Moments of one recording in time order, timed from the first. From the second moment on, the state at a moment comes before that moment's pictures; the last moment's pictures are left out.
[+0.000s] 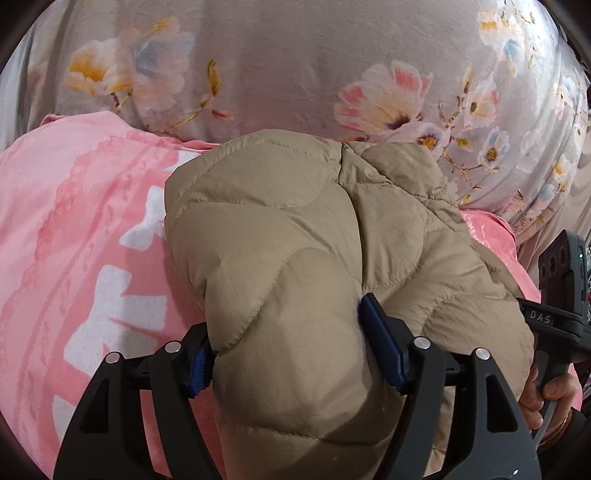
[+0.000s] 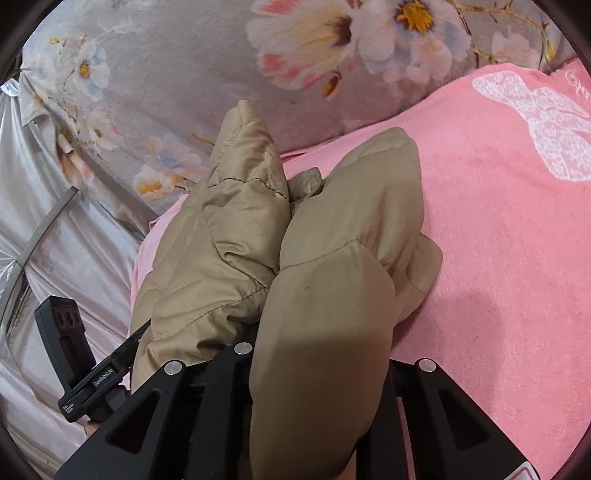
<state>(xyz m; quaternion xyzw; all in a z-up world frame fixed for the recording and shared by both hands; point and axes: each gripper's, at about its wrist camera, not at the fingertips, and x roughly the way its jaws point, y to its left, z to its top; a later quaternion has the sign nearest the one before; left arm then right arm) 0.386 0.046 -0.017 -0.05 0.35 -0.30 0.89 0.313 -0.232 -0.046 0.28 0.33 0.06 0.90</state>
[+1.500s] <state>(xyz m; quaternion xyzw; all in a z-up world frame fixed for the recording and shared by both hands) 0.304 0.012 -0.027 0.08 0.40 -0.07 0.91 0.244 -0.152 -0.068 0.12 0.42 -0.03 0.90</state>
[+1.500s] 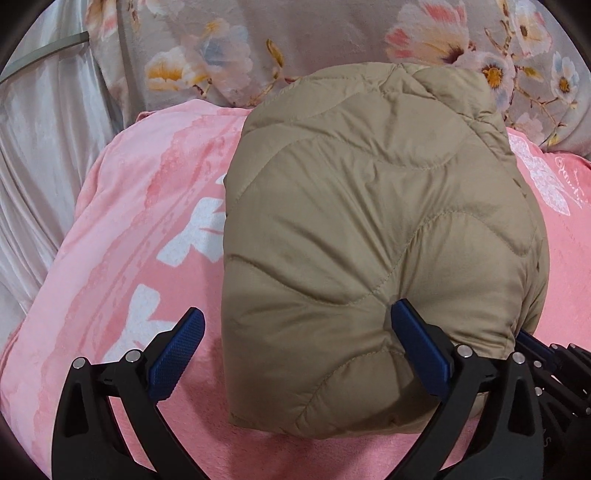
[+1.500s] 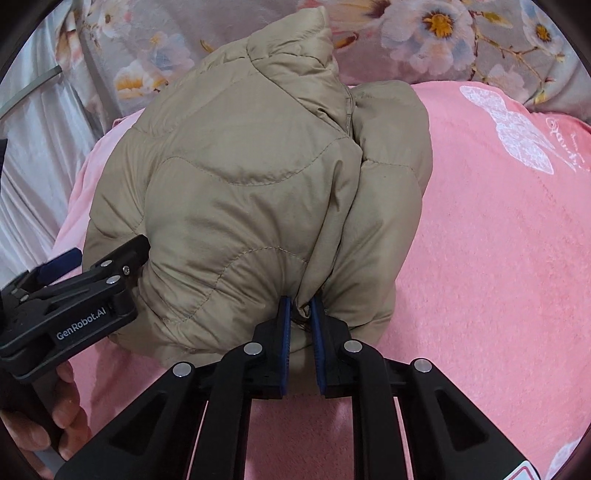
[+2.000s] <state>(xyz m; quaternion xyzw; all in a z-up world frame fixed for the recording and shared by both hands) 0.301 0.015 -0.049 0.03 0.36 -0.06 0.93 0.241 -0.141 -0.074 0.08 0.38 -0.06 0.92</state>
